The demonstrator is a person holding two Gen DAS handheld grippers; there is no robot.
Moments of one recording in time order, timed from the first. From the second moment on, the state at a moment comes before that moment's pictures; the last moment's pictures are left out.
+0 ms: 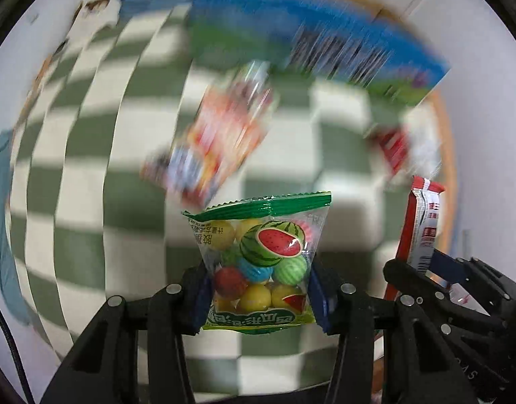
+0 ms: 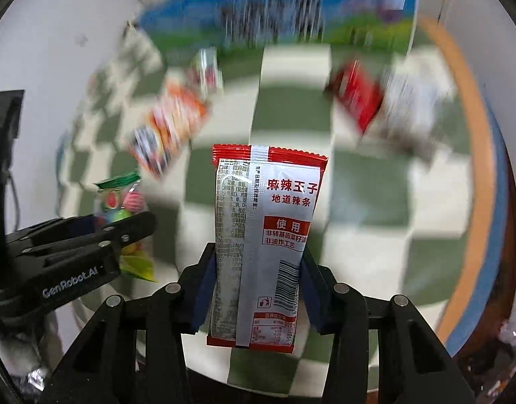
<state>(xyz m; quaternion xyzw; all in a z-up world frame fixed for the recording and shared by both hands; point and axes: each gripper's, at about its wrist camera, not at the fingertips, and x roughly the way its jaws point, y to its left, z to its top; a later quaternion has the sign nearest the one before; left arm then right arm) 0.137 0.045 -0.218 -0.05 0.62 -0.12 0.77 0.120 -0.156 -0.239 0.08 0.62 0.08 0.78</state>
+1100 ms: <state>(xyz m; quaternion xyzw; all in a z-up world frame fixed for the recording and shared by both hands) 0.430 -0.023 -0.224 -0.04 0.67 -0.10 0.73 0.417 -0.184 -0.227 0.08 0.65 0.06 0.75</state>
